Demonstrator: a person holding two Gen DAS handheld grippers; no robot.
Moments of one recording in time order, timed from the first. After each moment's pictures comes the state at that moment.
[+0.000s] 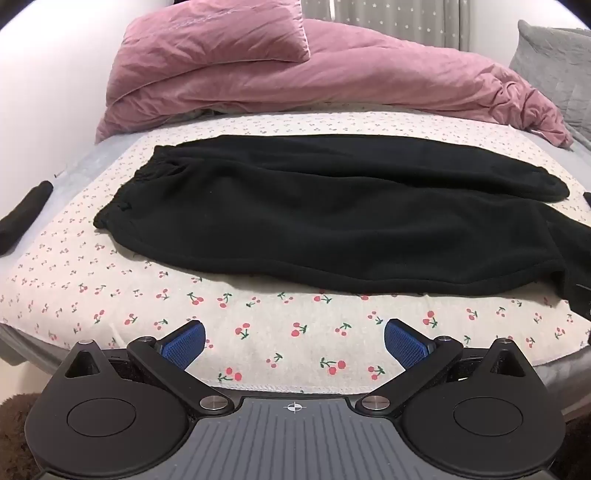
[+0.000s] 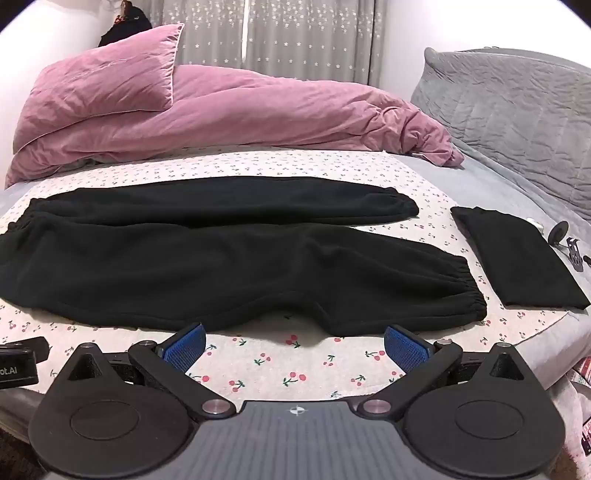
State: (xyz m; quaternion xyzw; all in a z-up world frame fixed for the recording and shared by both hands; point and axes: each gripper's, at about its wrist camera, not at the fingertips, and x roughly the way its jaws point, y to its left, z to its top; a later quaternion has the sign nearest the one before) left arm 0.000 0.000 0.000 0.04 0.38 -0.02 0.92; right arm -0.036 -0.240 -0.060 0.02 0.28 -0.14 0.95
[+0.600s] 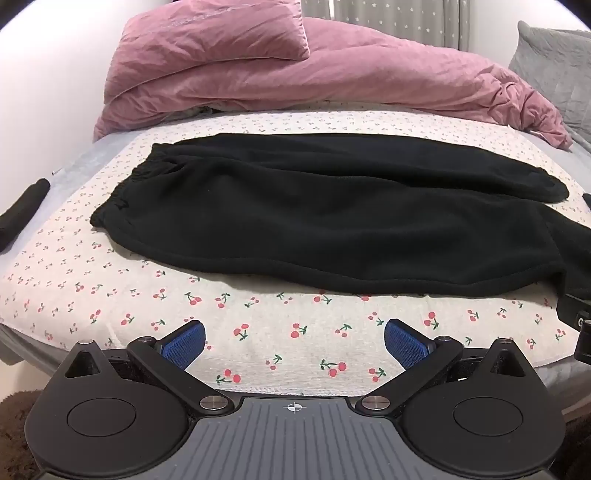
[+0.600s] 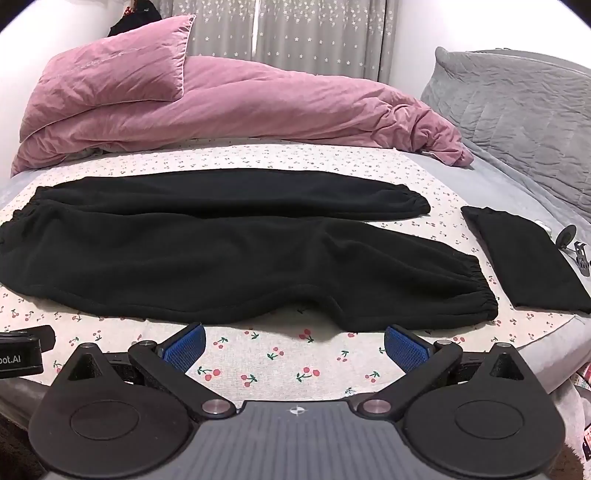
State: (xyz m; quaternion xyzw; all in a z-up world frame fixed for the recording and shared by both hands) left arm 0.002 0.003 -0.002 0.05 0.38 -0.03 0.92; right arm -0.027 -0.223 -0.061 0.02 0.30 -0.13 0.94
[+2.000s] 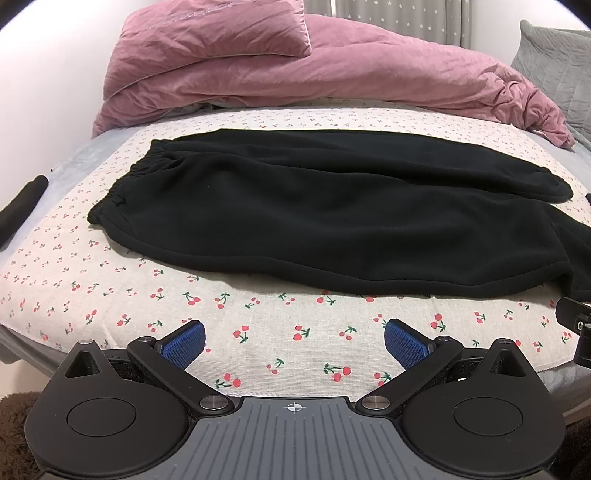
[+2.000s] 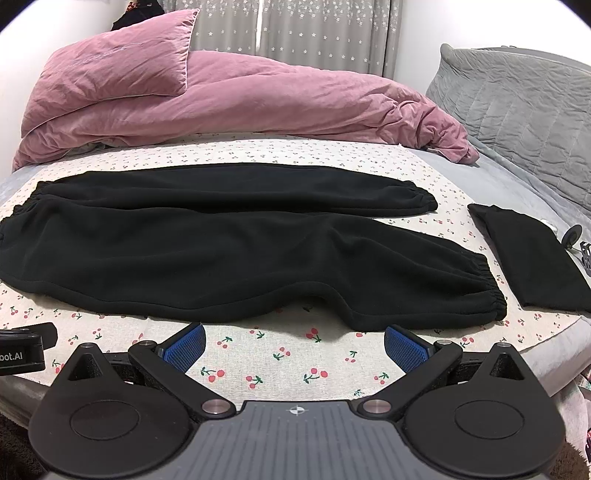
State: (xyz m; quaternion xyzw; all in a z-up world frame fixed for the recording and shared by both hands) left arm 0.009 0.006 -0.007 0.04 0.39 -0.03 0.92; right arm -0.023 -0.225 -0.066 0.02 0.31 -0.12 0.94
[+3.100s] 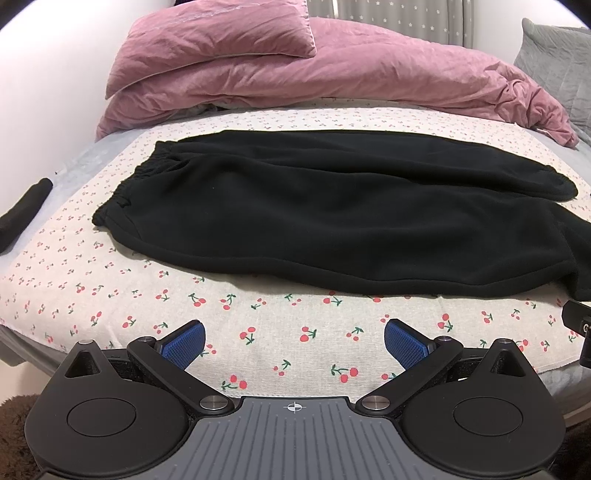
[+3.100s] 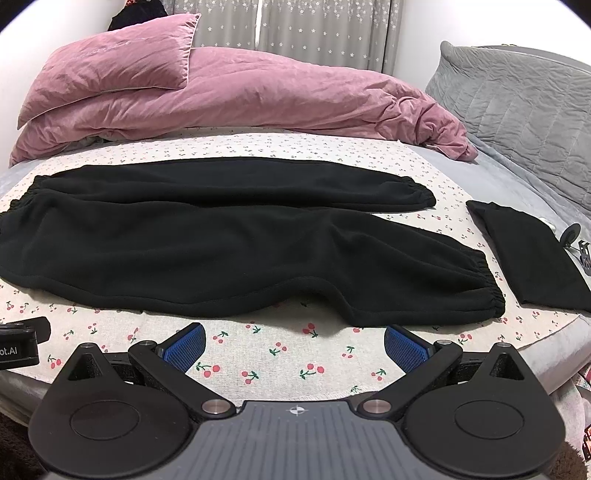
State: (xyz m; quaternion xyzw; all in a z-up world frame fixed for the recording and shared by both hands) left arm 0.009 0.008 -0.008 0.05 0.38 -0.02 0.92; right arm -0.024 -0.226 -0.069 0.01 0.32 -0.12 0.94
